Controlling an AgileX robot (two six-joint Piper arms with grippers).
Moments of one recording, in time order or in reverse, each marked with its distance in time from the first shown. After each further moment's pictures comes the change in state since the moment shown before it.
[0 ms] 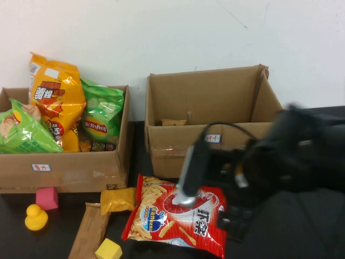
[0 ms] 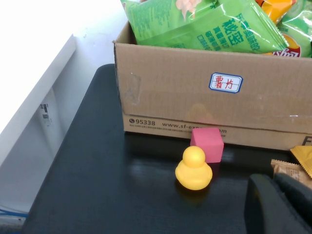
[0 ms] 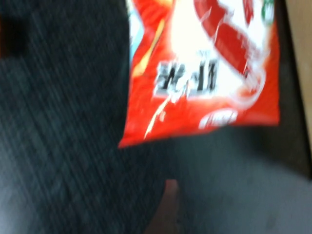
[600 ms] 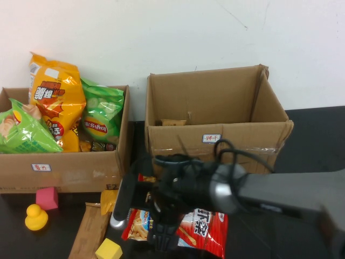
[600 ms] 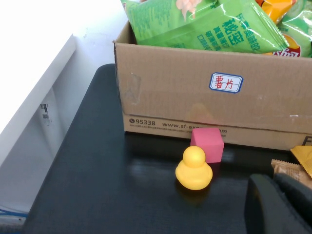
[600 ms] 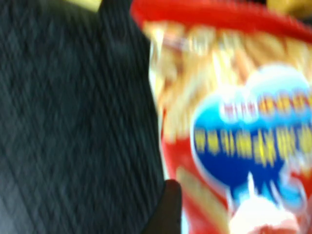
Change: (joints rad) right arm 0.105 0.529 -0.373 -0.060 -0.127 0.092; left arm 0.000 0.000 0.000 0.000 0.000 0.000
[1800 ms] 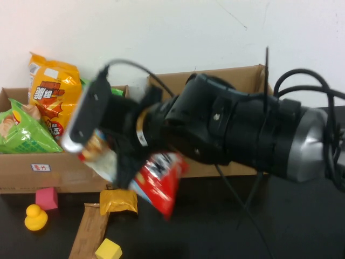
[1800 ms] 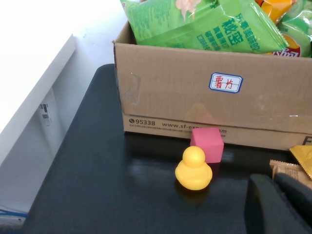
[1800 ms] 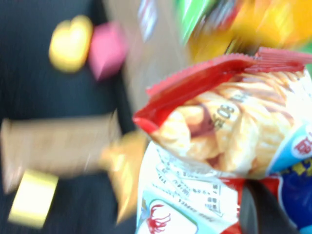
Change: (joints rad) right arm 0.050 -0.316 -0.097 0.006 -0.082 0.017; left arm 0.000 0.000 0.000 0.000 0.000 0.000
